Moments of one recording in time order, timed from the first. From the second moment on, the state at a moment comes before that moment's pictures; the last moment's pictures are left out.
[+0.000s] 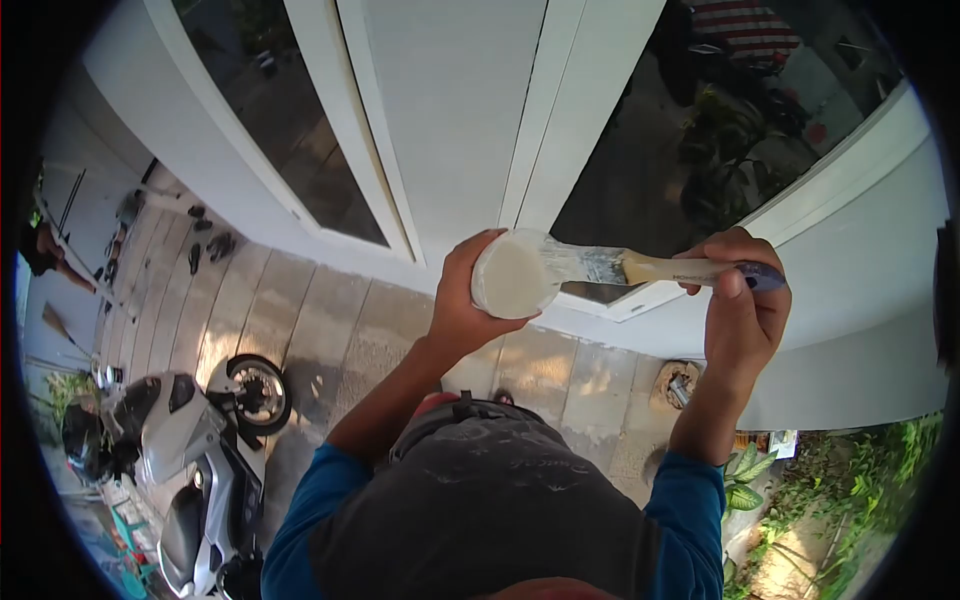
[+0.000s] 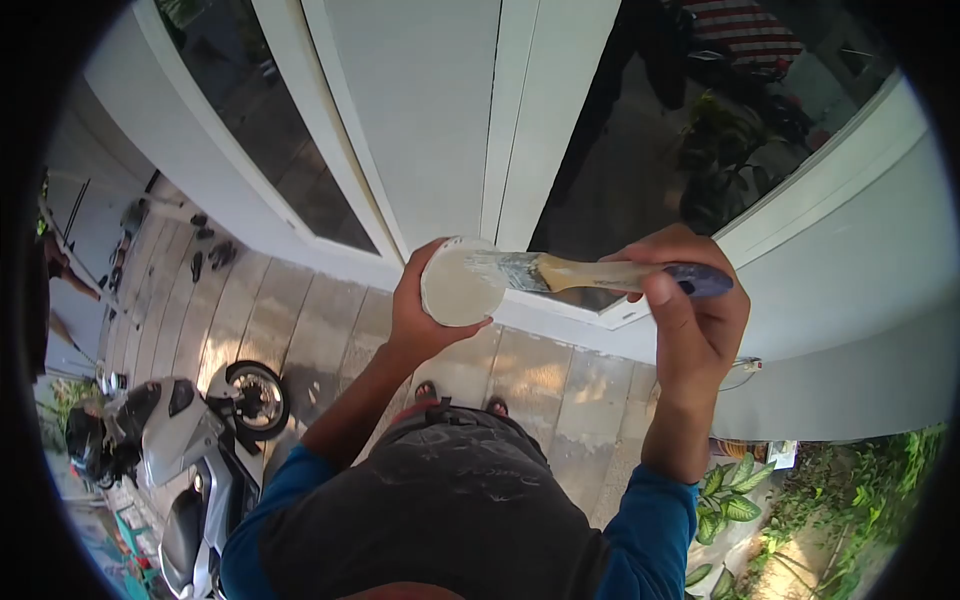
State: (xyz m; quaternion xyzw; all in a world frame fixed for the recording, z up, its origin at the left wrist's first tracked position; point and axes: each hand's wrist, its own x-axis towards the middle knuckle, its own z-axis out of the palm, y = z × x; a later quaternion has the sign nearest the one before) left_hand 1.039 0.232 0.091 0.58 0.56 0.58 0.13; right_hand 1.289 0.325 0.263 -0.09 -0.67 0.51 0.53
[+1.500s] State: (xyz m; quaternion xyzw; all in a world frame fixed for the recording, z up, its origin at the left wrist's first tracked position) left_hand 1.084 0.195 0.082 0.52 0.61 0.60 0.06; right_hand 1.242 0.334 0.249 -0.12 -0.87 0.35 0.31
